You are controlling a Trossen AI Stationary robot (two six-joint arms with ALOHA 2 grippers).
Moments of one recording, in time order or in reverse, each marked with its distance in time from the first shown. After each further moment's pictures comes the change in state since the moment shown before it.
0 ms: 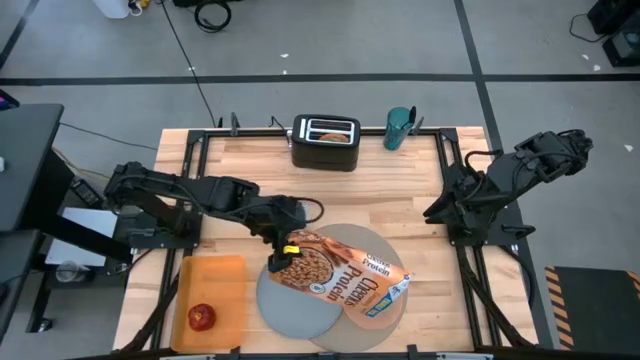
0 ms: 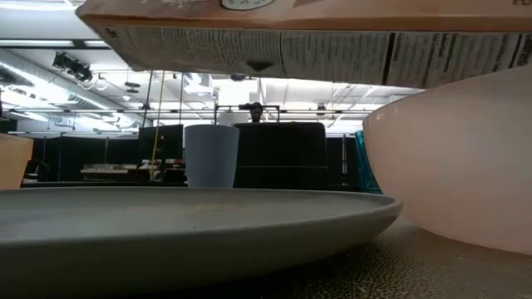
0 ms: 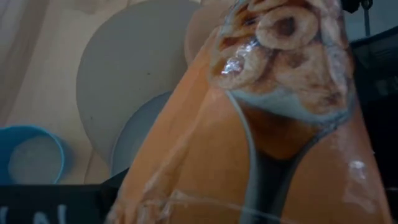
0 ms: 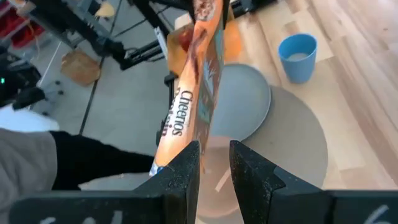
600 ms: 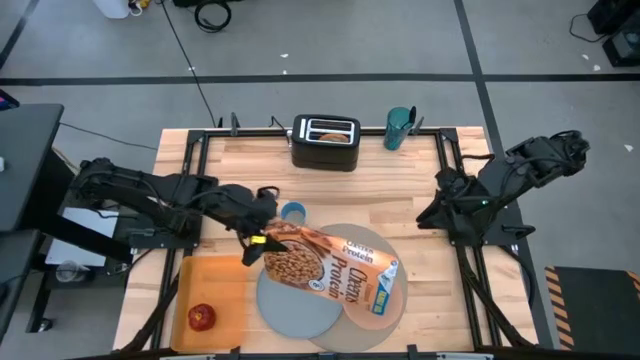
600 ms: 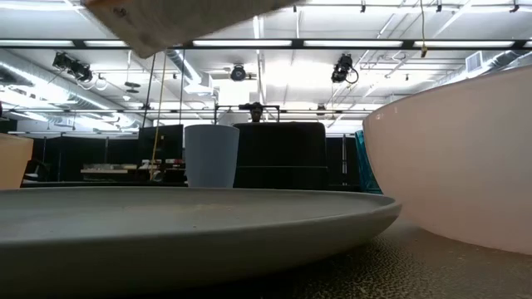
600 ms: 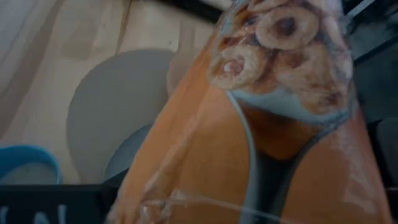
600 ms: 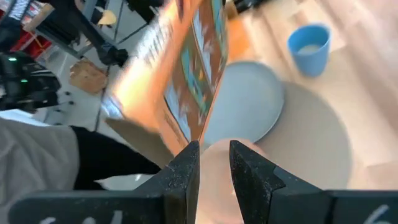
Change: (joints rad) left arm -0.005 -0.318 -0.372 0.331 -0.007 0.001; right arm -0.001 0.047 0.000 0.059 0.006 0.076
